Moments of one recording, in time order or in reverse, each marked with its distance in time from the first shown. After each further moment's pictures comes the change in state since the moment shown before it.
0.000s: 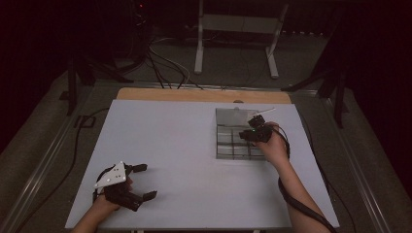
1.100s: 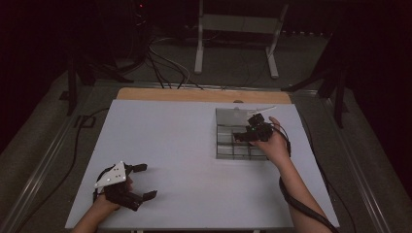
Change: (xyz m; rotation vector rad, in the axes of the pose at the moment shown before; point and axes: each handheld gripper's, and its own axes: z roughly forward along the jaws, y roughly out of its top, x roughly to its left) left arm 0.001 0.000 0.000 0.001 0.001 -0.001; right arm 0.005 0.006 -0.009 -0.047 0.064 -0.044
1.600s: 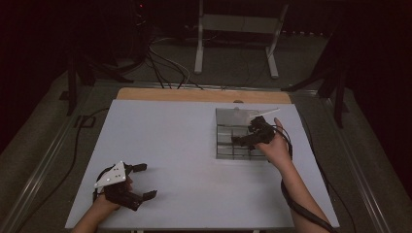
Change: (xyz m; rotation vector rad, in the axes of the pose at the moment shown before) left arm 0.001 0.000 0.000 -0.002 0.002 0.002; right arm 0.004 -0.006 -0.011 -0.048 0.123 -0.026
